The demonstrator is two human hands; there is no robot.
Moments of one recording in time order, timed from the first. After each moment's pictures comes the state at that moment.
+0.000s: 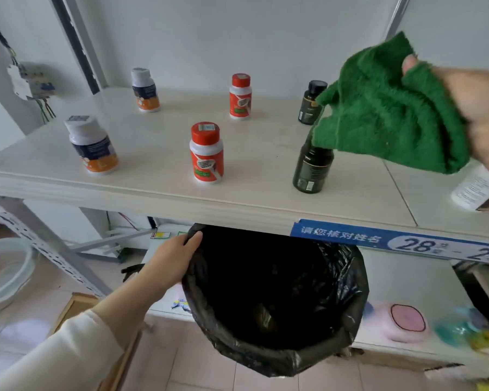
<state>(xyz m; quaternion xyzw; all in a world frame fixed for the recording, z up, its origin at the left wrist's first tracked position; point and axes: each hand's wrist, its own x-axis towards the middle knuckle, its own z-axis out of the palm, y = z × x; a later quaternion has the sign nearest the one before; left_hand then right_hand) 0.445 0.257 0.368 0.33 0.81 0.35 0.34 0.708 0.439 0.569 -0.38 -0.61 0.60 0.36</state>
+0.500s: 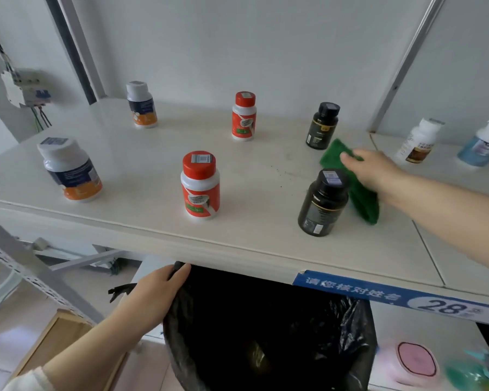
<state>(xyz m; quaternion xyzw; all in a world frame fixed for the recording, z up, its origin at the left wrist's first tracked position) 0.427 0.273 0.356 0.32 0.81 0.35 0.35 0.651 0.533 0.480 -0.55 -0.73 0.32 0.24</state>
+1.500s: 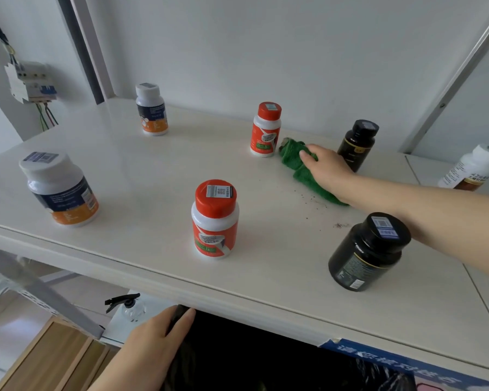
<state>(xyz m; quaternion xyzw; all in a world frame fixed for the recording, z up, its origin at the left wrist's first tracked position) 0.425 0.276 0.353 0.34 0.79 0.39 0.32 0.534 0.590 0.450 -0.47 -0.83 0.25 0.19</state>
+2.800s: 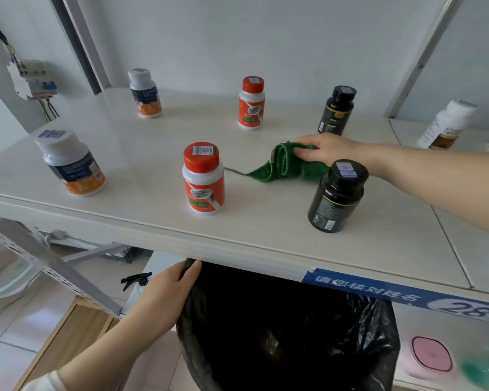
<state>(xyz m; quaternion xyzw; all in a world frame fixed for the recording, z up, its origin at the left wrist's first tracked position) 0.444 0.273 0.362 0.32 0.80 0.37 0.34 0.592 0.564 0.468 -0.27 -0.89 0.37 0.04</state>
